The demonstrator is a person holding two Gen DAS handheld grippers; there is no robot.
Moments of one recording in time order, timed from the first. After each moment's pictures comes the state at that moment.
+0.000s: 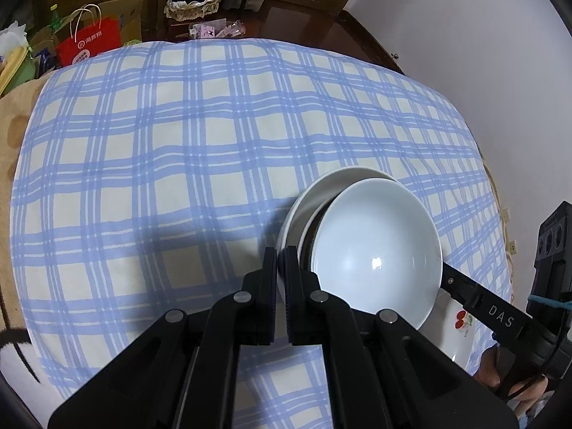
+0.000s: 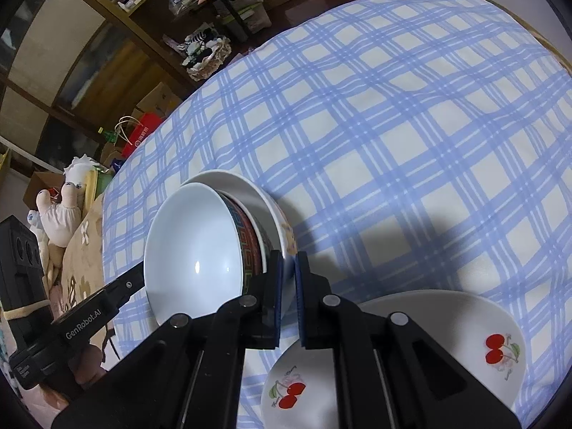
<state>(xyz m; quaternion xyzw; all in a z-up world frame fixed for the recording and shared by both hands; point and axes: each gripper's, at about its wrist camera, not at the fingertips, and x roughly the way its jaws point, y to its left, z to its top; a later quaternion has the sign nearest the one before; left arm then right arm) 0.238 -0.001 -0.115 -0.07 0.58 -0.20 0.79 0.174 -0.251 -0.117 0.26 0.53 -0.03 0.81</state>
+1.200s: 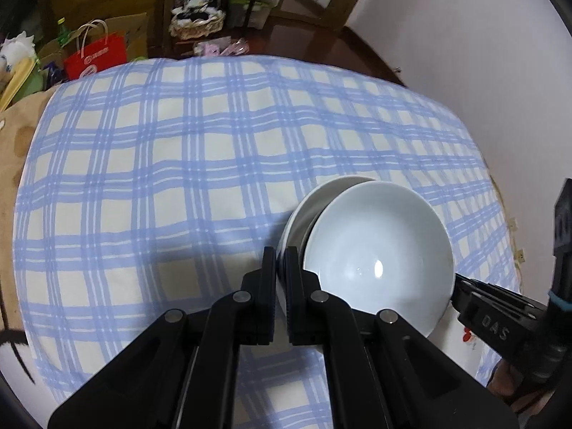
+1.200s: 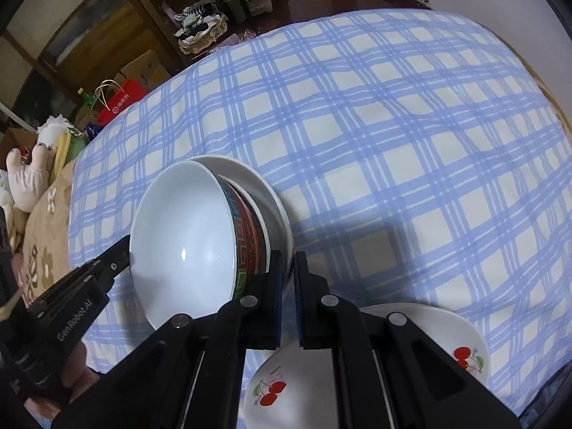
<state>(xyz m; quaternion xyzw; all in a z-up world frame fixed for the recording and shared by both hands) 0.234 -0.008 -0.118 -0.07 0.54 -0.20 0.82 0.188 -0.230 -0.110 0.16 0.57 -0.06 0.80</state>
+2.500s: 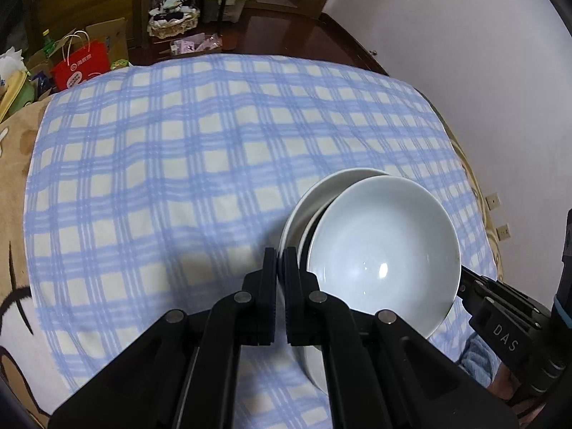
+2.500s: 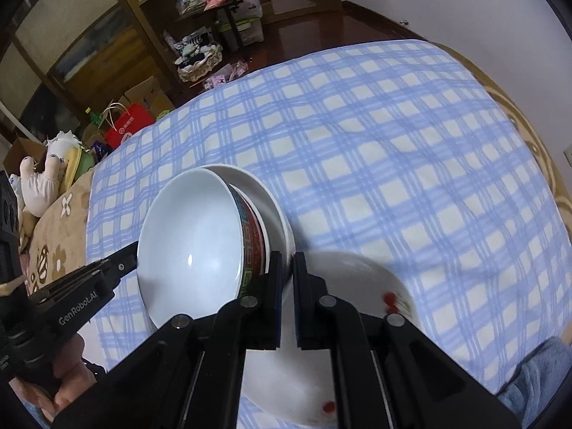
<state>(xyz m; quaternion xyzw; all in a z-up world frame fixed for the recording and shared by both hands) 0.164 -0.047 -0.058 -0.04 0.56 -0.22 0.80 0.103 -0.262 -0.040 0.16 0.53 -0.08 0.83</state>
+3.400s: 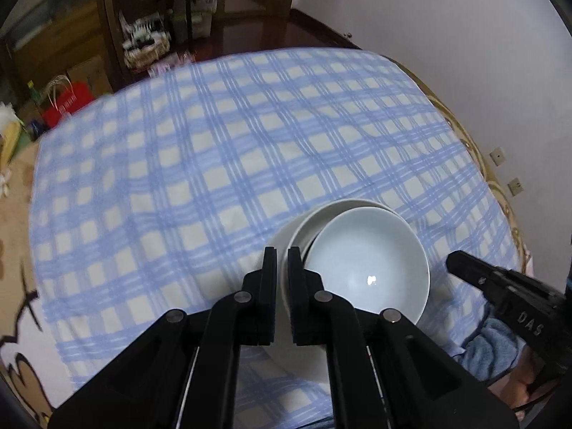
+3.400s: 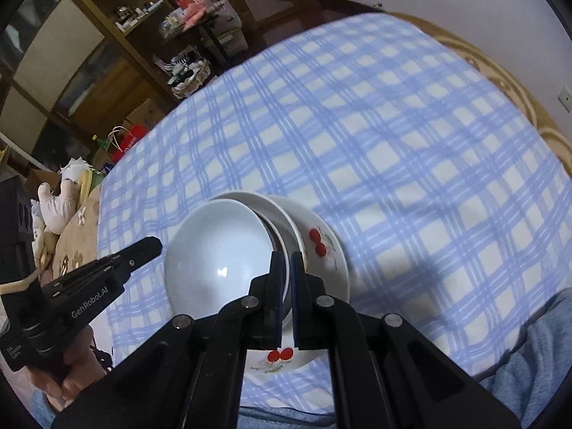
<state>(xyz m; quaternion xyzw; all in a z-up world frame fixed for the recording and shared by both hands) 0.100 -0.108 -0.039 0.06 0.53 -0.24 0.81 0.018 -0.328 -0.046 0.23 0.50 -0.07 0.83</state>
